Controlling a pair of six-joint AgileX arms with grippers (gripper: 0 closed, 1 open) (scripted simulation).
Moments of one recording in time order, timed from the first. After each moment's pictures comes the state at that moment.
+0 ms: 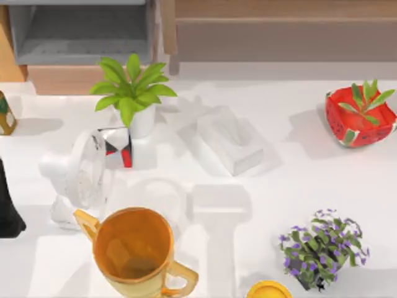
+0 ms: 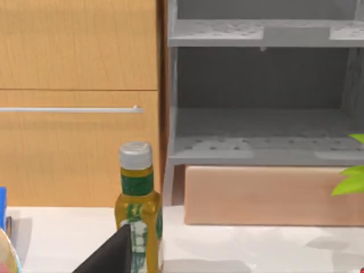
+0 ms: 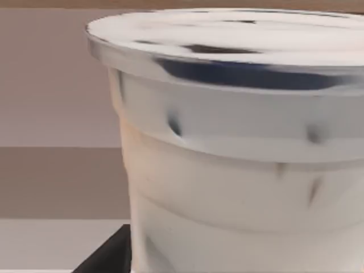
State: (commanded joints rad) left arm 0.00 0.00 0.00 0.00 0.00 0.00; right arm -0.51 2.28 0.77 1.52 -0.46 0.00
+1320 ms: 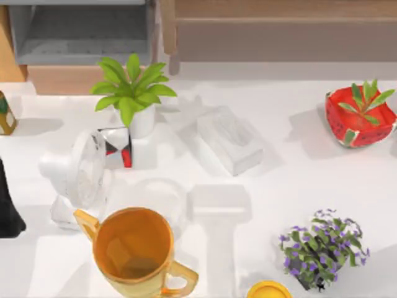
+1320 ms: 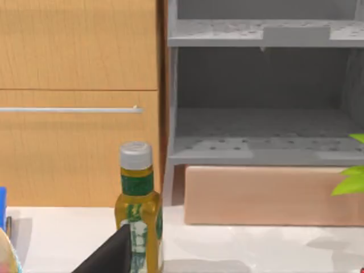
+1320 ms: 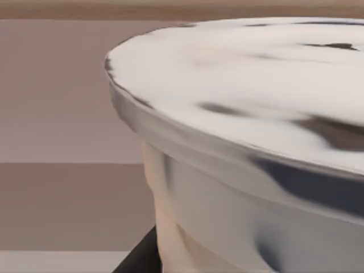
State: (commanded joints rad) left arm 0.00 0.00 0.00 0.00 0.00 0.00; right arm -0.44 2.31 0.89 1.43 -0.40 0.00
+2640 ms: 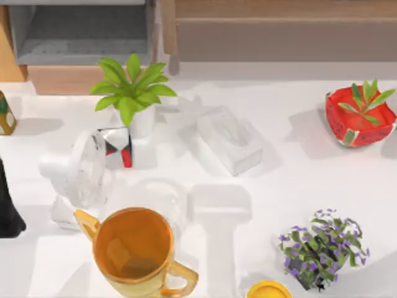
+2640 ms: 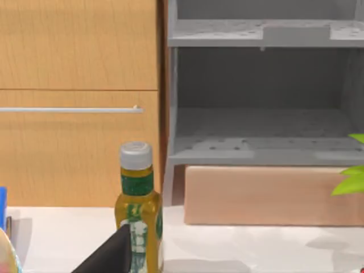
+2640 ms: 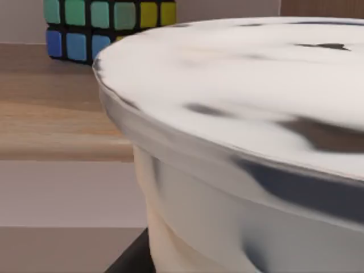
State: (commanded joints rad) left arm 0.00 0.00 0.00 0.00 0.00 0.00; right arm -0.48 2.19 0.91 1.37 -0.39 0.00
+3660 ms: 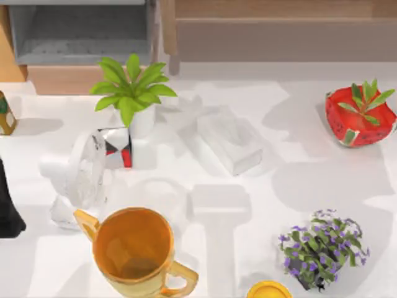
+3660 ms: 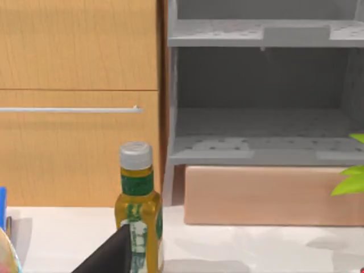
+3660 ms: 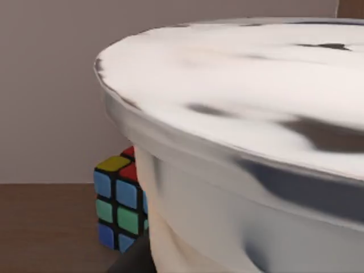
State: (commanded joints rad) left arm 0.00 0.00 0.00 0.00 0.00 0.00; right arm -0.36 1.85 1.21 0.65 -0.31 0.00
